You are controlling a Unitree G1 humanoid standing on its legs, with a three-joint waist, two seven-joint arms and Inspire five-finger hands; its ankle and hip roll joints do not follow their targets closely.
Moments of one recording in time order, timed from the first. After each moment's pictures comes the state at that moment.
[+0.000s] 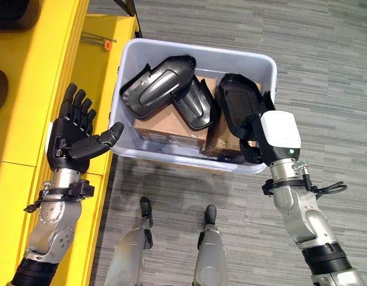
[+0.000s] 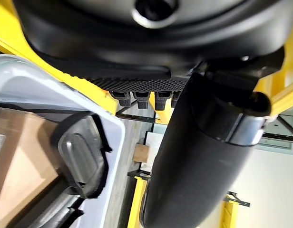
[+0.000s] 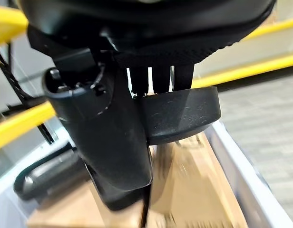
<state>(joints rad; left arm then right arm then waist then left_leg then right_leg) -0.12 0.45 -0.06 -0.21 -0.58 -0.19 0.20 -0.20 -0.80 0.05 -0.05 -0.58 -0.02 -0.27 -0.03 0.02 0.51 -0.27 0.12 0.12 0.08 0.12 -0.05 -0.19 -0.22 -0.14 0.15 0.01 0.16</state>
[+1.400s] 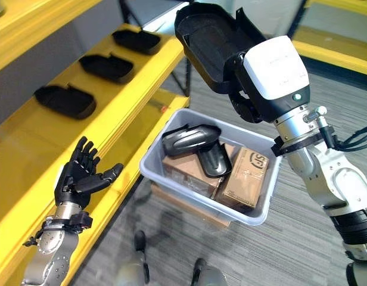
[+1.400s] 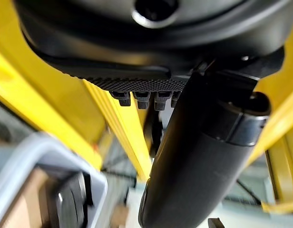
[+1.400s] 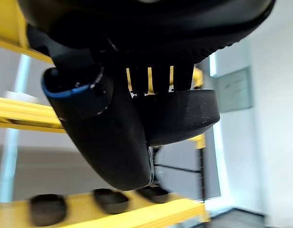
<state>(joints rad) 0.13 0.41 -0.04 -0.15 -0.62 -0.13 0.16 -0.49 -1.06 0.18 -0.14 -0.57 -0.11 -0.26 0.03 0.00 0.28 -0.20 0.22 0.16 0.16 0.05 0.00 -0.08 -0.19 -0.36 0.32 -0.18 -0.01</state>
